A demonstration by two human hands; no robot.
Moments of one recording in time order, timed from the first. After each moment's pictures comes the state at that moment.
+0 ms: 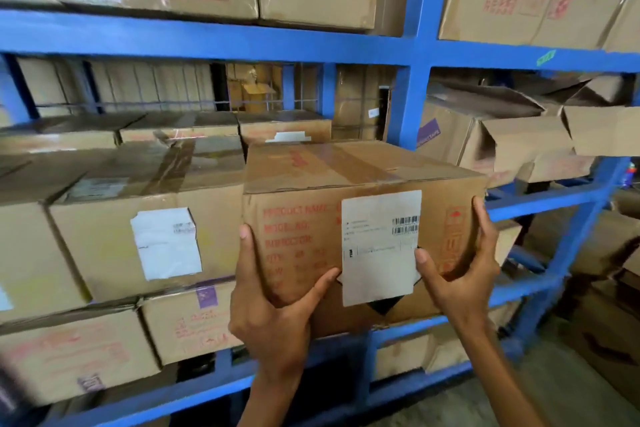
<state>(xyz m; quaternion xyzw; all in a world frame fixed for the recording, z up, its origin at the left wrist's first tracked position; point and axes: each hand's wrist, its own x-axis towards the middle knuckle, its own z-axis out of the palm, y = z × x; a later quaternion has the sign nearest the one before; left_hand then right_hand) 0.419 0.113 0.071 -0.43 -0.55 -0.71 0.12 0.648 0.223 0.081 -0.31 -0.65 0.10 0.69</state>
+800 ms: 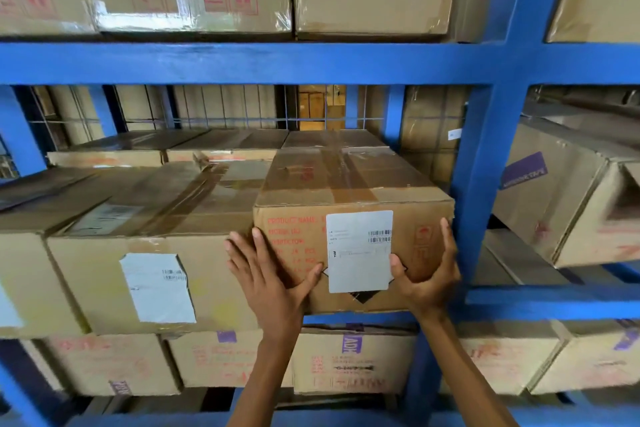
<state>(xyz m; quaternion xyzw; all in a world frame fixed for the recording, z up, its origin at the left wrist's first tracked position) 0.345 0.319 0.044 -0.39 -0.67 -0.55 0.30 0.538 0.463 0.042 -0.24 -0.66 0.16 0.70</state>
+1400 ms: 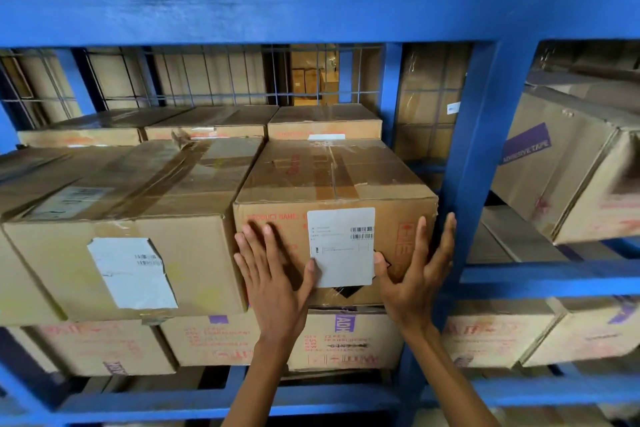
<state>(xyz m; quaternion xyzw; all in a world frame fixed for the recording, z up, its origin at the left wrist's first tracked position) 0.362 0.329 0.010 -0.41 -0.71 -0.48 0.31 0.532 0.451 0.007 -0.32 -0.69 0.04 0.64</state>
